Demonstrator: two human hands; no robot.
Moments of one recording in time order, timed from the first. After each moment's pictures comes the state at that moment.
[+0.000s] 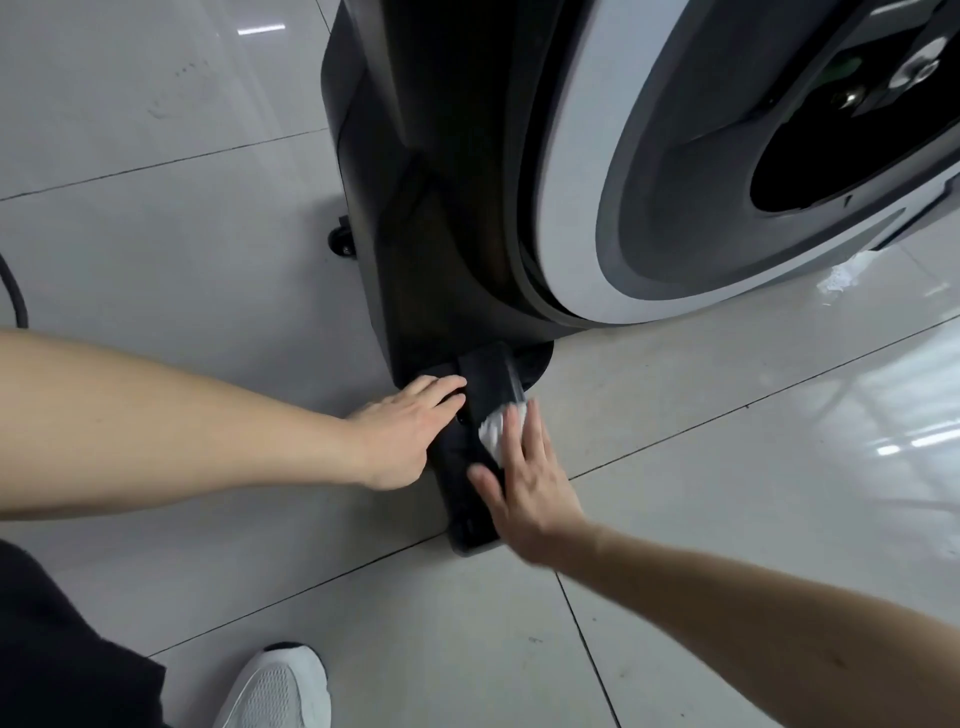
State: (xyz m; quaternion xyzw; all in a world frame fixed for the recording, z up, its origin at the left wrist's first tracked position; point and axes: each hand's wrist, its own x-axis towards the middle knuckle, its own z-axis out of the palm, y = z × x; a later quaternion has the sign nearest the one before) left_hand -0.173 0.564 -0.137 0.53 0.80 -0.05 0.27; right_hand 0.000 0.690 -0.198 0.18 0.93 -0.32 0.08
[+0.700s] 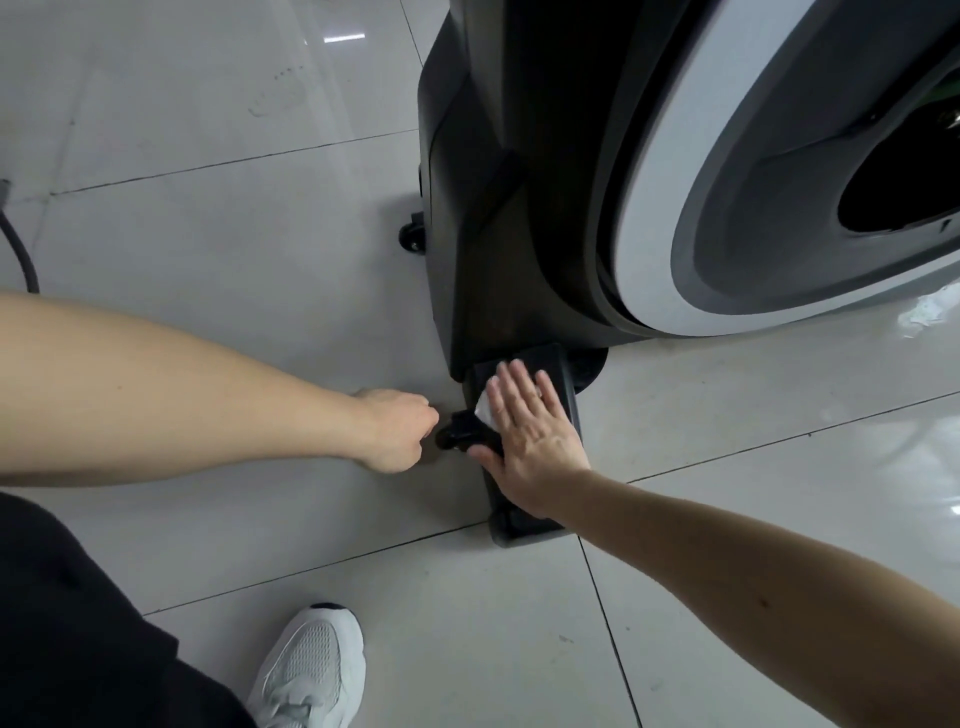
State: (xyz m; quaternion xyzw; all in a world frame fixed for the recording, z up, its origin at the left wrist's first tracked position) left_hand -0.194 0.519 -0.118 0.44 0.81 -0.21 0.33; right_hand -0.064 0.684 -0.199 0.01 0.99 -0.04 0.09
